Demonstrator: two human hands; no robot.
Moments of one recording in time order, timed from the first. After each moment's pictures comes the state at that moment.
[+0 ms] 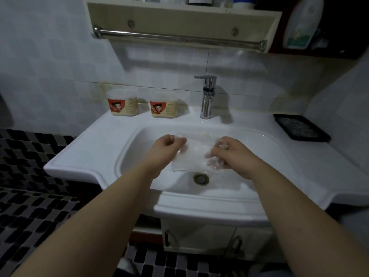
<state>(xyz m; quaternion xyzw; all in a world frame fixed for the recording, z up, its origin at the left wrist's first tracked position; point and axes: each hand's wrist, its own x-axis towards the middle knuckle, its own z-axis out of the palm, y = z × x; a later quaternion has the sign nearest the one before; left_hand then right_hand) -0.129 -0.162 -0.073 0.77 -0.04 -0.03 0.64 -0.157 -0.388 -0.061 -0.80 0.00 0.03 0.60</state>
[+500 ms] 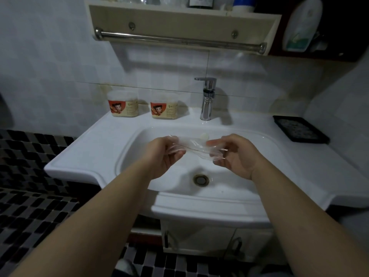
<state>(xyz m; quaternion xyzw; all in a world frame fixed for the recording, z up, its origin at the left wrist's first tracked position) -0.134 -0.163 -0.055 0.51 0.06 -0.14 0.85 -0.165 -0.386 -0.044 -0.59 0.01 0.09 0.80</state>
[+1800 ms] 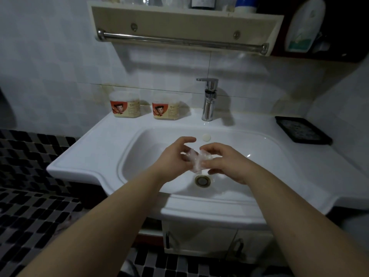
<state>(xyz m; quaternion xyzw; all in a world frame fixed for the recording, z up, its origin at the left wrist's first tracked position) -0.138 -0.174 -0.082 0.81 -0.18 -0.03 0.55 -0.164 -0.373 -0.062 -0.79 -0.05 0.09 0.61</state>
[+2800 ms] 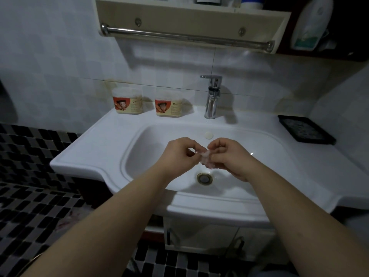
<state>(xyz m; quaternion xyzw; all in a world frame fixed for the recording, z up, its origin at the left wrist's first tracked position) -0.148 -0.178 -0.074 0.83 -0.21 0.06 0.51 -0.161 -0.369 -0.061 -0.75 -0.01 0.05 0.66</state>
